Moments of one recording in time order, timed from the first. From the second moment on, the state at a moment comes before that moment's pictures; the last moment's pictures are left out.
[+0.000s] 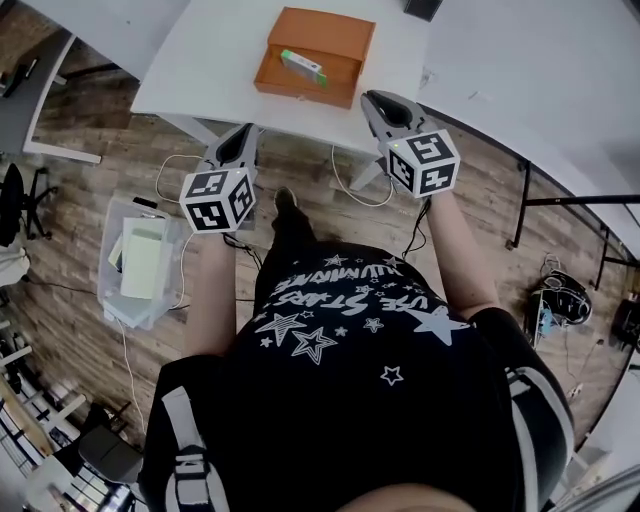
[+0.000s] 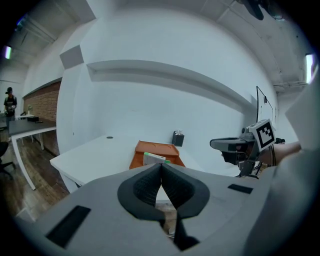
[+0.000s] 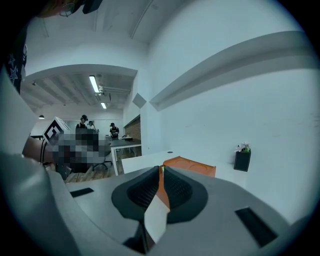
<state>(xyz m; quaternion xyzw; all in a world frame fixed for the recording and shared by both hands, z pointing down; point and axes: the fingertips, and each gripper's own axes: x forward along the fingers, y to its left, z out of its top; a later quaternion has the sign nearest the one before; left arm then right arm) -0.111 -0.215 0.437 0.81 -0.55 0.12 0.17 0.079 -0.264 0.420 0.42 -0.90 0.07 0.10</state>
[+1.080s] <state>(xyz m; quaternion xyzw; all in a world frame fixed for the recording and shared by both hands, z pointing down) -0.096 -0.120 0.437 0.79 -0.57 0.11 0.17 0.088 -0.181 0.444 0.39 -0.91 0.09 0.11</state>
